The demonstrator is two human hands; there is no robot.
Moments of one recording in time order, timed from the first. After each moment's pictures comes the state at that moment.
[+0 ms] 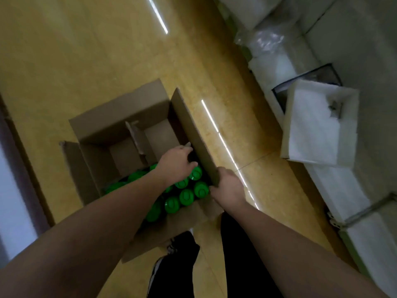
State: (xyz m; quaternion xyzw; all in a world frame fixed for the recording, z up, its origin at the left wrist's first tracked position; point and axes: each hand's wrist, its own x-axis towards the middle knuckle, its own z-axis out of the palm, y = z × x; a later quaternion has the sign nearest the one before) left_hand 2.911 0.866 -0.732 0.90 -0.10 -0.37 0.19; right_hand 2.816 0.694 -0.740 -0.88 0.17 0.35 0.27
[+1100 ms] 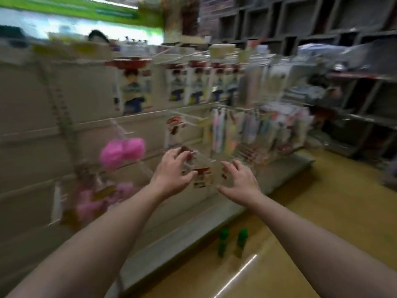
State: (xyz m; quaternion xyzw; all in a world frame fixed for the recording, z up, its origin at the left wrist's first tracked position) left_hand 2.264 0.380 -0.132 0.48 -0.83 -0.07 0.26; right_hand 2.035 0.451 -0.154 -0.64 0.74 -0.20 0.06
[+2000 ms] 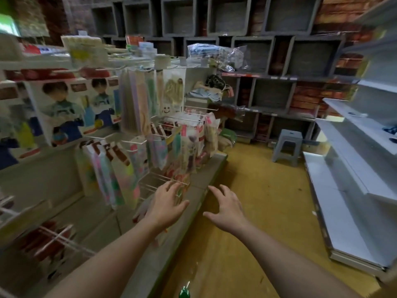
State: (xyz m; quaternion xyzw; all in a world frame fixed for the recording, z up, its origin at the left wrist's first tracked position) left_hand 1.834 0.122 -0.193 0.33 -0.90 -0.22 0.16; right_hand 1.690 0.279 -0.194 -0.43 0.87 -0.22 0.09
